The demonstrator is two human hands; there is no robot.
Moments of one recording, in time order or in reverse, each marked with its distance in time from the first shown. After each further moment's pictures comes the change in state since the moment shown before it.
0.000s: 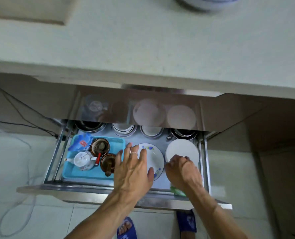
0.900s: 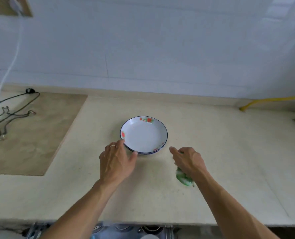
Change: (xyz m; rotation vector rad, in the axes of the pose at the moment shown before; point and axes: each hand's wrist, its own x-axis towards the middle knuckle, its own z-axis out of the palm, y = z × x) left_hand 0.189 0.110 -0.323 -0.351 0.363 -0.108; right_hand 0.077 -0.067 -0.407 0.314 0.284 -0.078
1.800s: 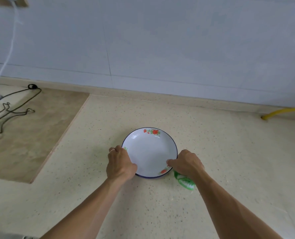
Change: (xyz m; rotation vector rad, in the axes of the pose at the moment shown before) left_hand 0.066 0.028 0.045 -0.099 -0.160 -0.397; right_hand 0.097 -0.009 0.007 -0.307 -0.188 -0.010
